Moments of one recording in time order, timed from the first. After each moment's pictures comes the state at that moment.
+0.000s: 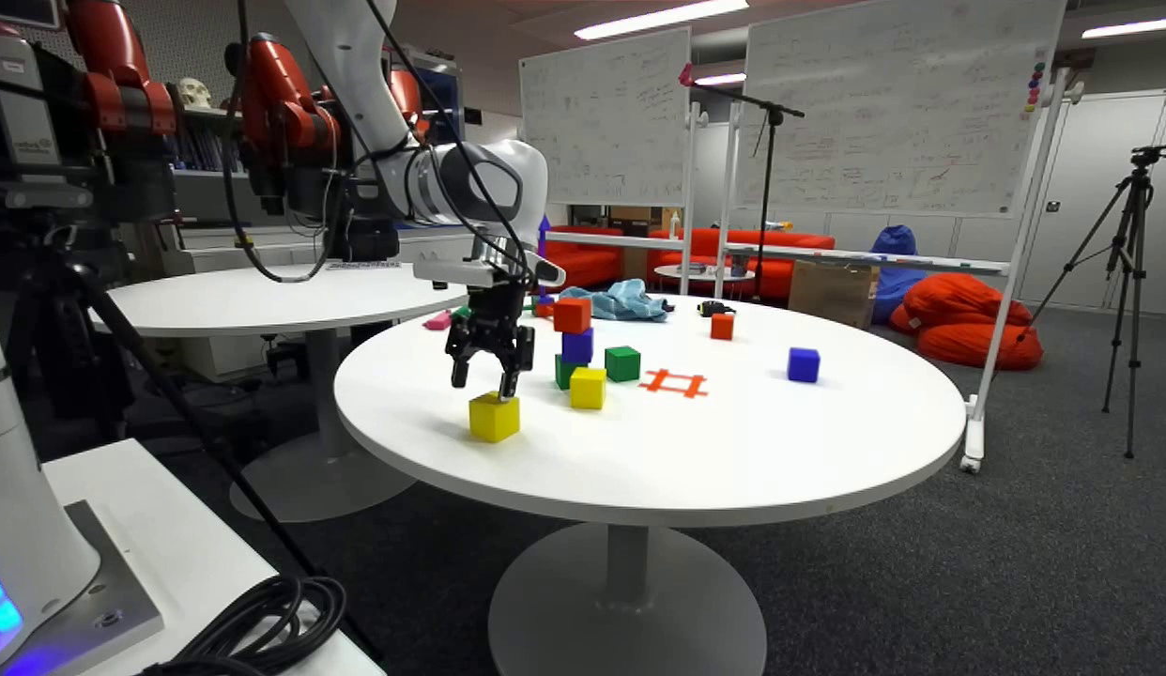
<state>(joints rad) -0.07 0.33 -0.06 -2.24 -0.07 2.28 -0.12</state>
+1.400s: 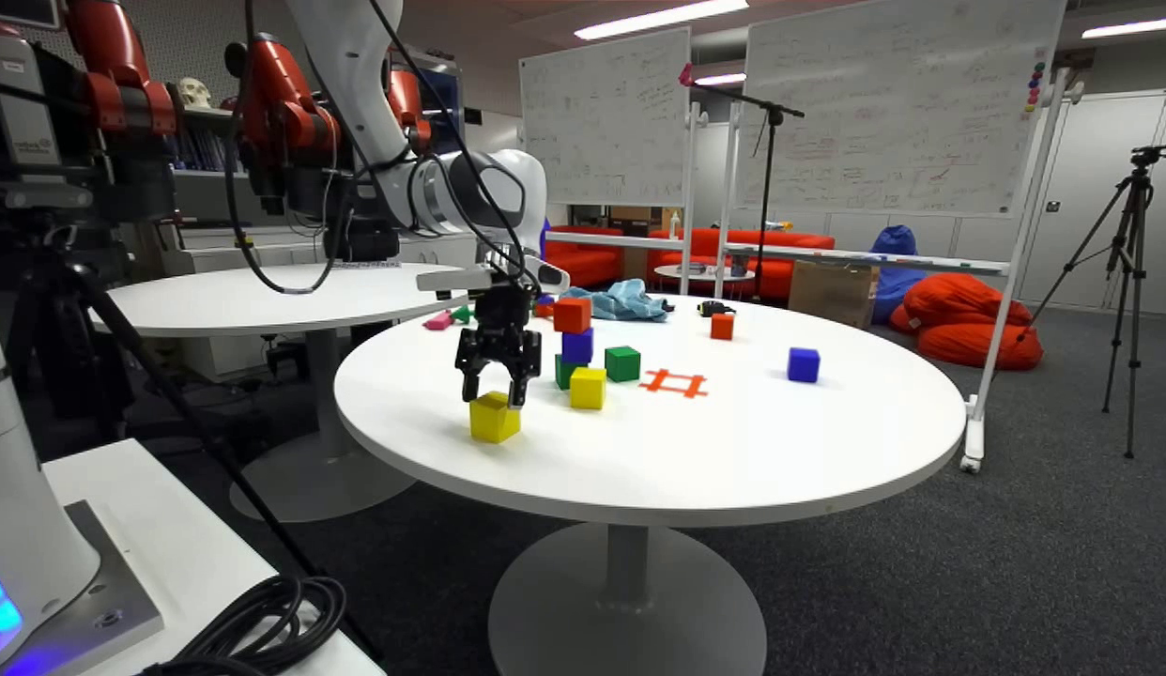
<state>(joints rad) -0.06 0.36 -0.09 -2.24 -0.20 2.28 0.03</state>
